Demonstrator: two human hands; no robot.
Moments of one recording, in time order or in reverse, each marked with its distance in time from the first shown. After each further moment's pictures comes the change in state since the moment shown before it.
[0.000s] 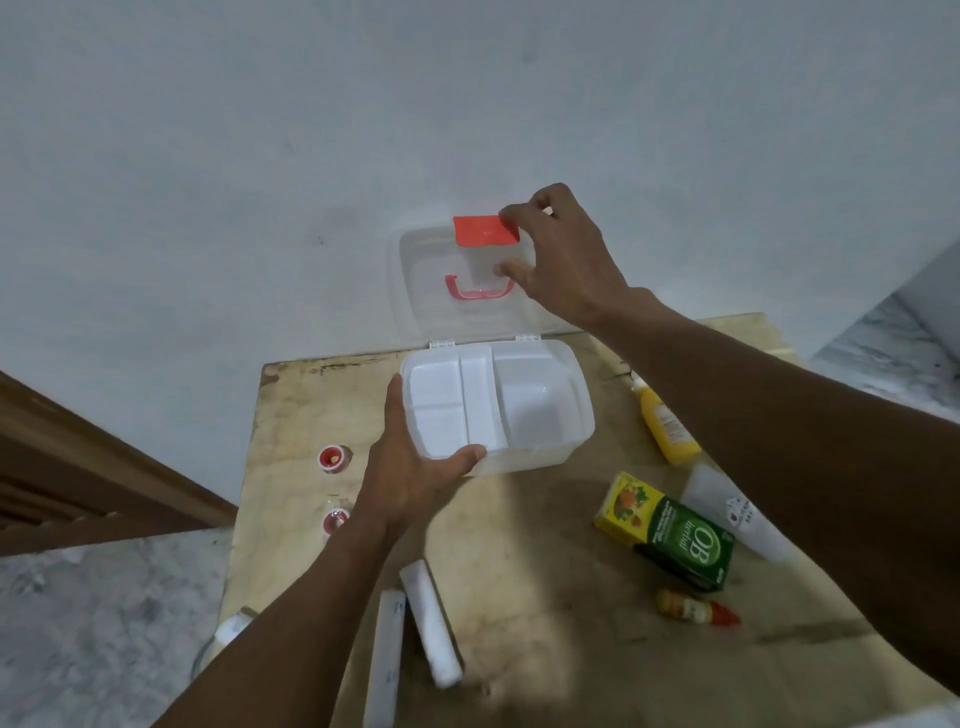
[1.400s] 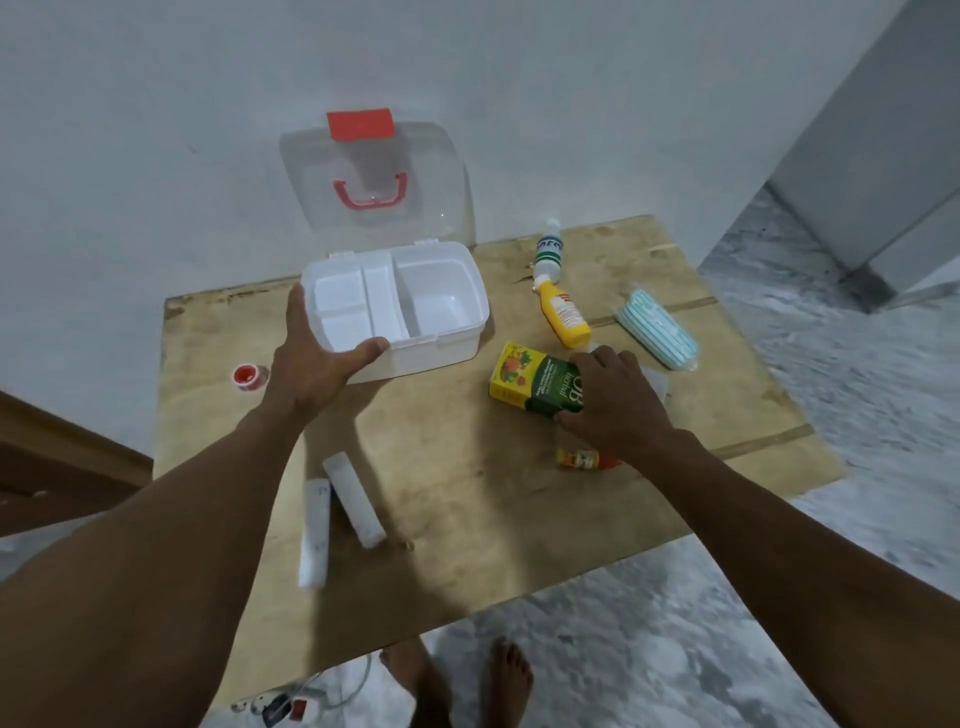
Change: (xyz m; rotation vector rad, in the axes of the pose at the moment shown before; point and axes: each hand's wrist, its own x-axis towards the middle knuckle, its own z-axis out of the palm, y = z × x) left_hand -0.005 -0.003 0.000 0.160 -0.011 -0.085; right_hand -0.271 0.063 -0.001 -0.229 -0.419 0.437
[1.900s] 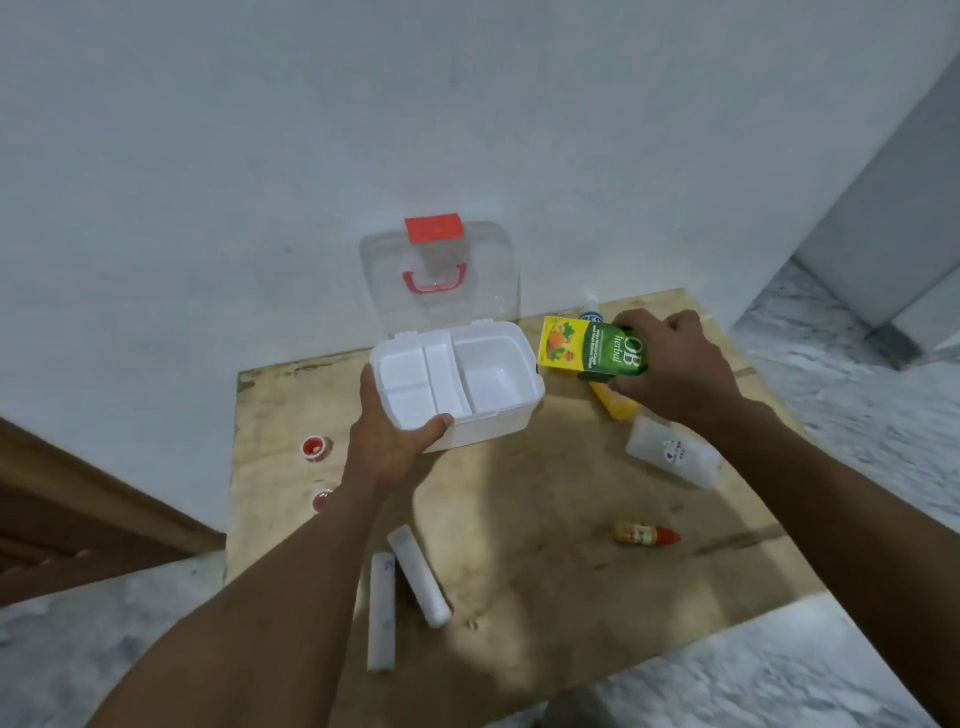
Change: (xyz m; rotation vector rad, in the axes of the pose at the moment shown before) left_hand -0.004 0.008 -0.002 -0.095 0.014 0.016; right_hand 0.053 -0.023 -0.087 0.188 0.235 0.084
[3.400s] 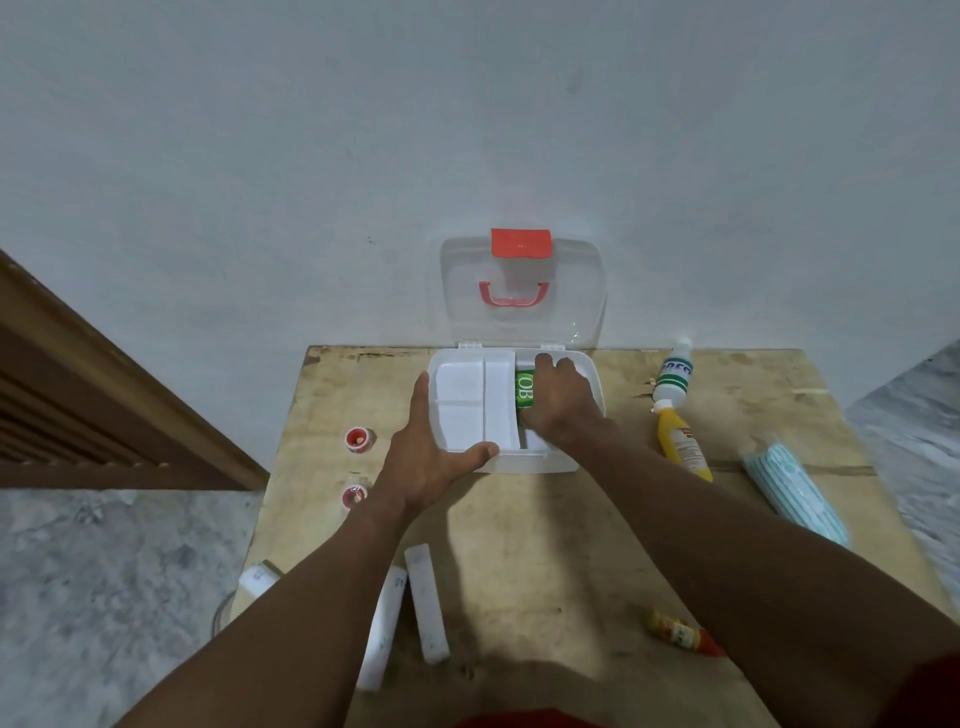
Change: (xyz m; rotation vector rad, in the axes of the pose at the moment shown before) left_hand 0.012 -0.016 0.008 0.044 0.016 -0.070; right_hand 0.078 -0.118 0.118 -0.050 -0.299 -0.264
